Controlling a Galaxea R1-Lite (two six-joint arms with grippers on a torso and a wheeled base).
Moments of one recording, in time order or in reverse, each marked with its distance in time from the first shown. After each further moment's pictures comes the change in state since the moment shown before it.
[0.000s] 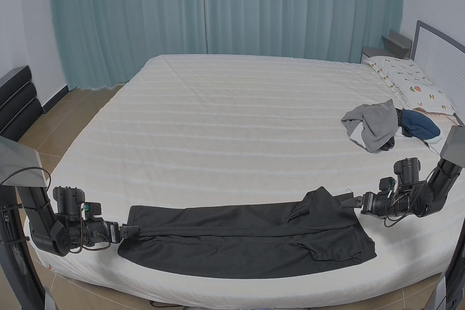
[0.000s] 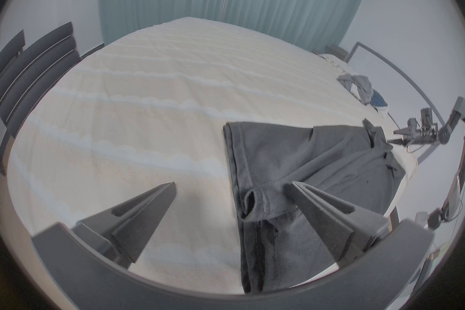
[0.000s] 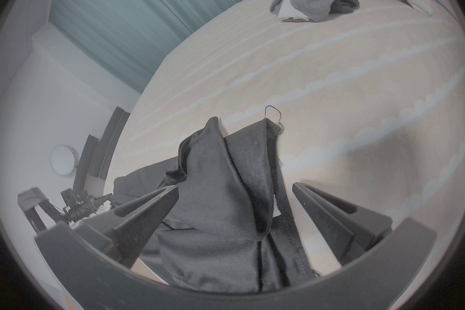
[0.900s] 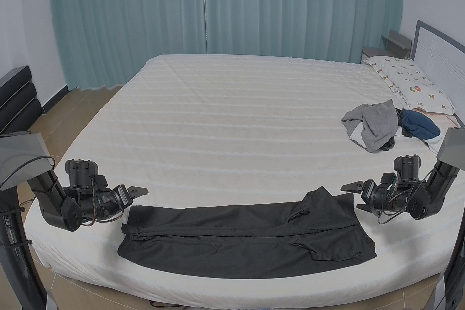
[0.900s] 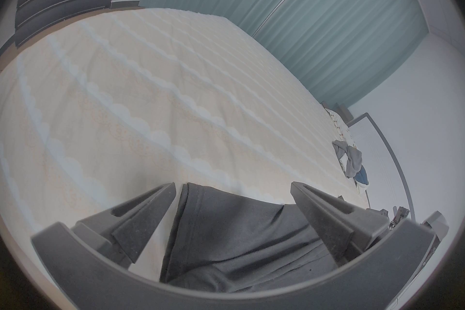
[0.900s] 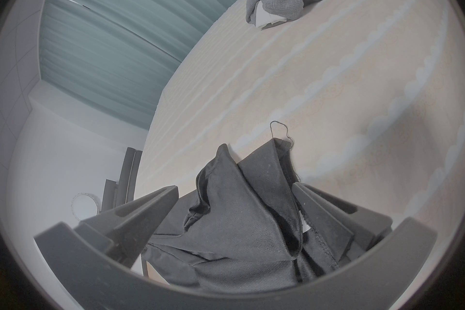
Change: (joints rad) left arm -0.092 0.006 -0.301 0.199 -0.002 -0.504; right arm 0.010 0.031 0.009 -0.180 0.002 0.318
